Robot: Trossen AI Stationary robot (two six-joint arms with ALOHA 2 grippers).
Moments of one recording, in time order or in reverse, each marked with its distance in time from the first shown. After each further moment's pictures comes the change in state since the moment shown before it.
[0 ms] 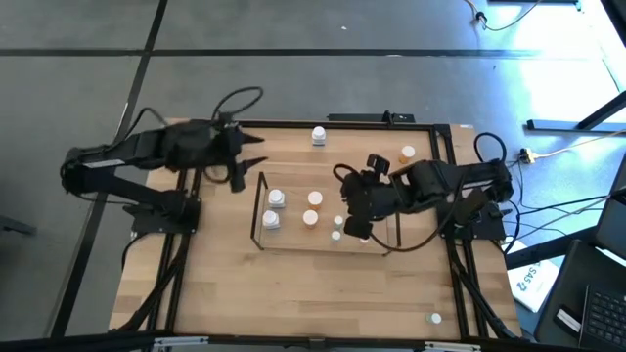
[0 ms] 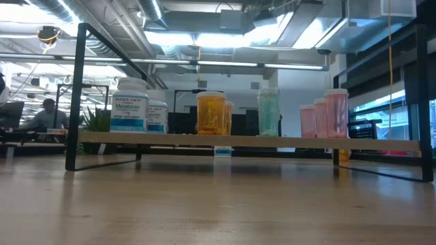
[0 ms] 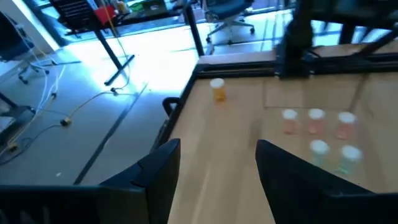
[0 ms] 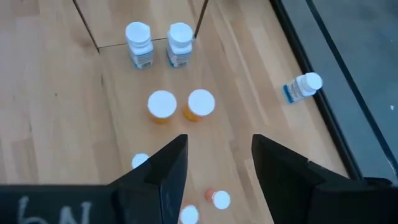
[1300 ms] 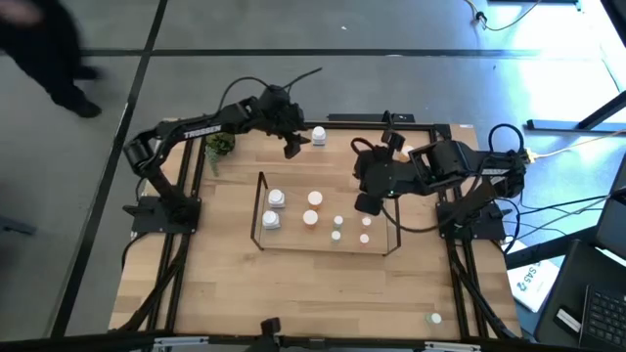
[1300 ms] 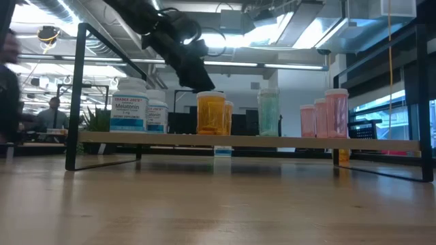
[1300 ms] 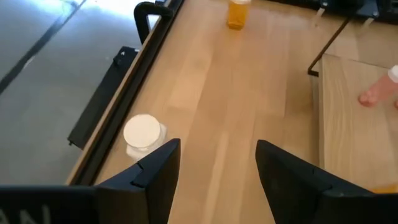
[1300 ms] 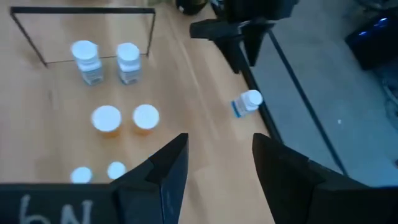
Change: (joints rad) left arm 0.537 0.655 0.000 0.335 0.604 0.068; right arm -0.066 -0.086 0.000 -0.012 0.122 -0.132
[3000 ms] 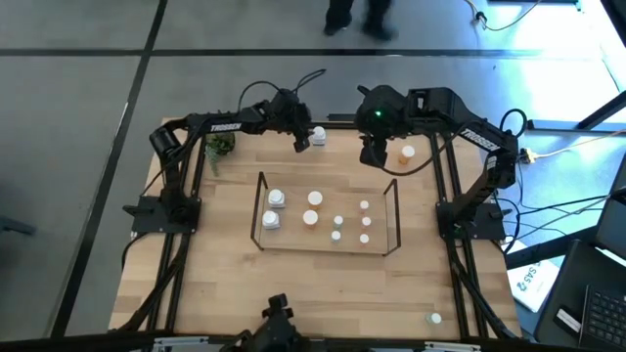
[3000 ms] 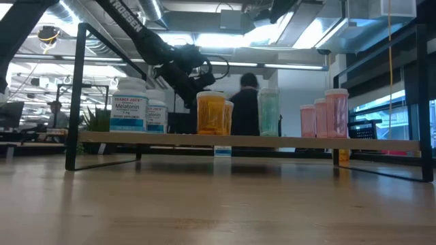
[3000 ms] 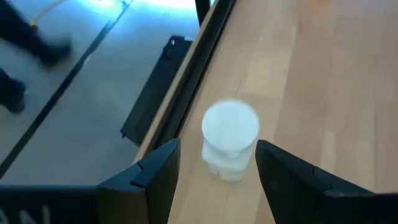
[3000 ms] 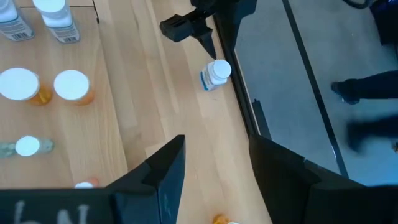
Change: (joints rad) left arm 0.051 0.236 0.000 0.247 -0.150 0.101; right arm -0.462 0.000 0.000 0.011 -0.332 -0.420
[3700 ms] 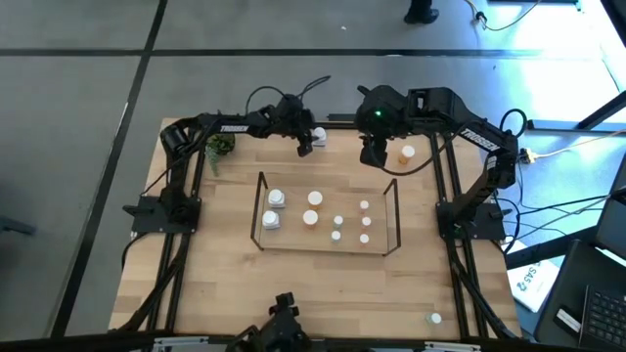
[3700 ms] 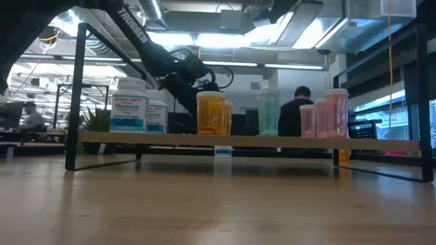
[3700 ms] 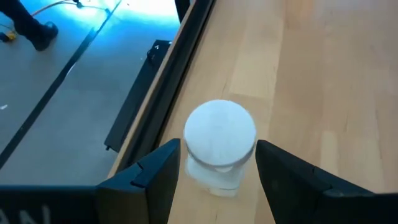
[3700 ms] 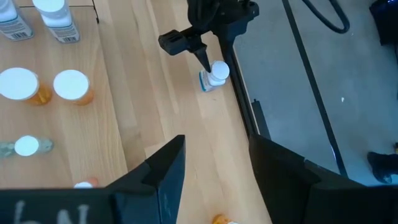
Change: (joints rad) left arm 0.001 0.089 0.000 0.097 0.056 0.031; right arm 0.000 0.000 0.000 0.000 0.000 -0.002
